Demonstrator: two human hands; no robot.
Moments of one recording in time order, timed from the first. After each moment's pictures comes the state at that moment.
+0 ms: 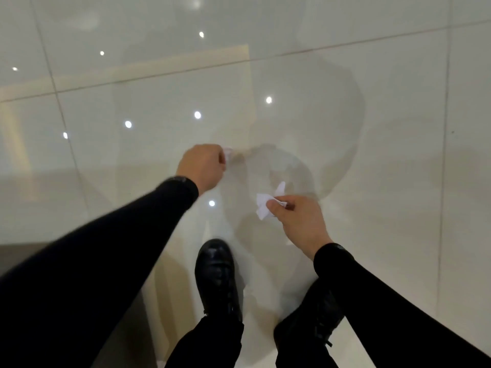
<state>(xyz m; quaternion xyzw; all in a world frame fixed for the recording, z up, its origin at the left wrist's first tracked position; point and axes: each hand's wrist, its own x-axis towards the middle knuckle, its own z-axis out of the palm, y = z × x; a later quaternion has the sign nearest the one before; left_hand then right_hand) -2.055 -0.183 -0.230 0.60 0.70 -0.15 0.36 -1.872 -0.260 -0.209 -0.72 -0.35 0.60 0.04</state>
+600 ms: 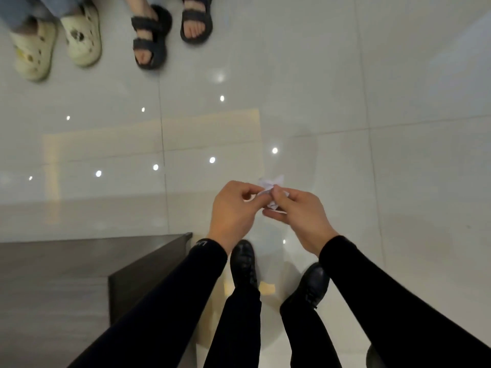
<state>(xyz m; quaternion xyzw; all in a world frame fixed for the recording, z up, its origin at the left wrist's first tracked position) -2.036 -0.222 0.125 0.41 0.75 0.20 0.48 -1.908 -0.218 0.112 -0.59 -0.22 0.73 0.25</state>
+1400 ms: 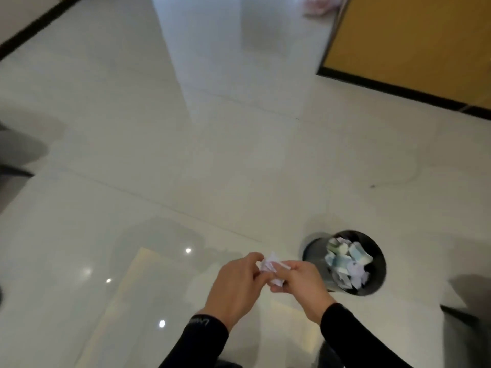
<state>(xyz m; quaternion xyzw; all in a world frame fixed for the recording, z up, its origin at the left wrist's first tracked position) -1.741 -0.401 0.295 0.86 0.23 -0.14 0.43 -1.673 -0.524 0.275 -0.69 0.14 0.46 0.54</state>
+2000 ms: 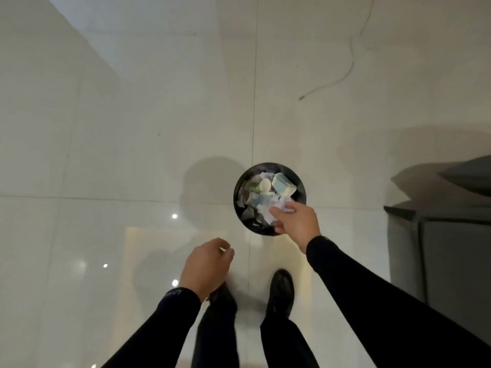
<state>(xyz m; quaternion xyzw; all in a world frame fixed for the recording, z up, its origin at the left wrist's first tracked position) -1.632 -0.628 0.148 0.82 0.30 -0.34 0.34 -1.539 -0.791 0.118 -0.72 0.30 0.35 0.52</state>
